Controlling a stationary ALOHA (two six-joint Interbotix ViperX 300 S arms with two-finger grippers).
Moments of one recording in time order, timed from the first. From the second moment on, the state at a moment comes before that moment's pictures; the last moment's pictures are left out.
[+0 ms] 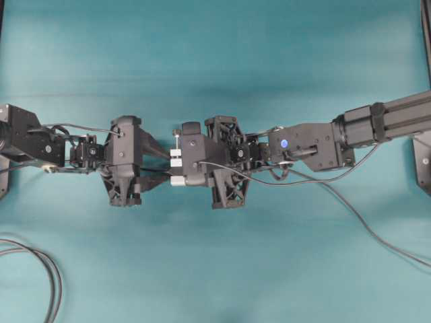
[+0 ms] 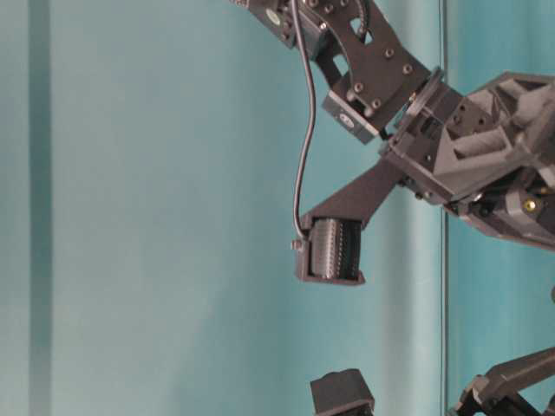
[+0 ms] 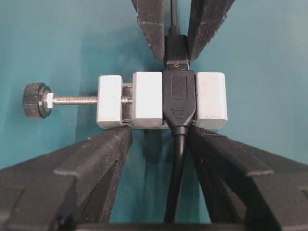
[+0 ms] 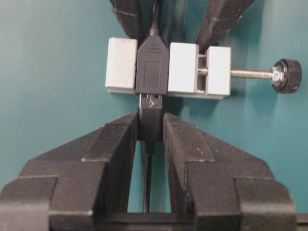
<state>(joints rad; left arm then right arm) -0.01 0.17 0.99 -0.02 -0.48 0.03 0.02 0.34 0.45 -0.08 -0.01 0.02</state>
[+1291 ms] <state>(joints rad) -0.02 0.14 0.91 -0.03 -0.19 0.03 0.04 0.38 0.28 -0.08 0.27 0.02</state>
